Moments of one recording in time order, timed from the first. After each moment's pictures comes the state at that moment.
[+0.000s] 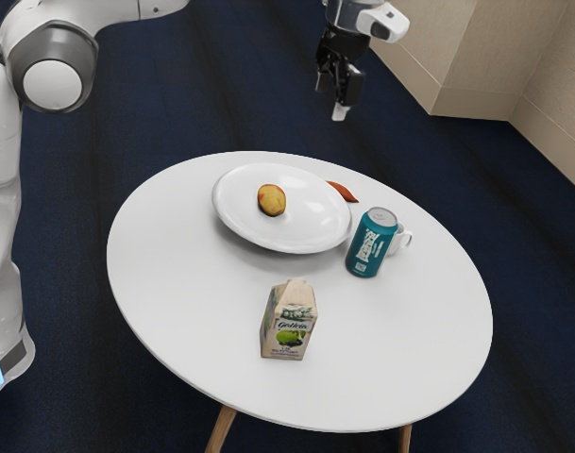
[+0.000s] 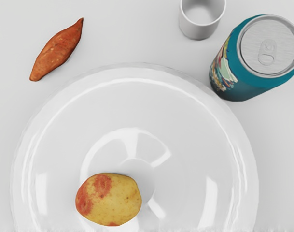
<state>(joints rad) -0.08 0.10 0.16 -1.23 0.05 1.40 0.06</state>
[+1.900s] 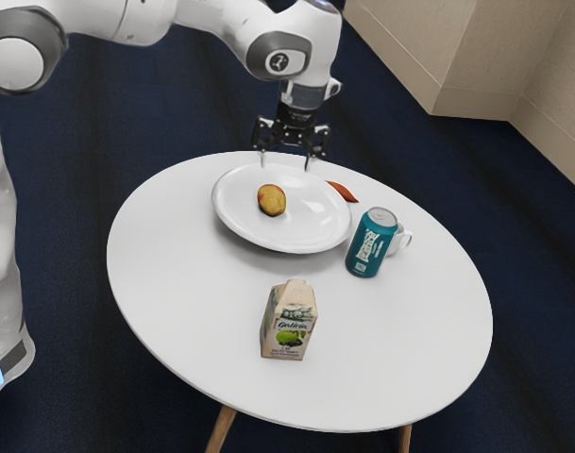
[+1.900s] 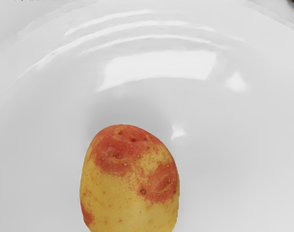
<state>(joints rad) 0.03 -0.08 0.16 -1.90 0.03 1.87 -1.22</state>
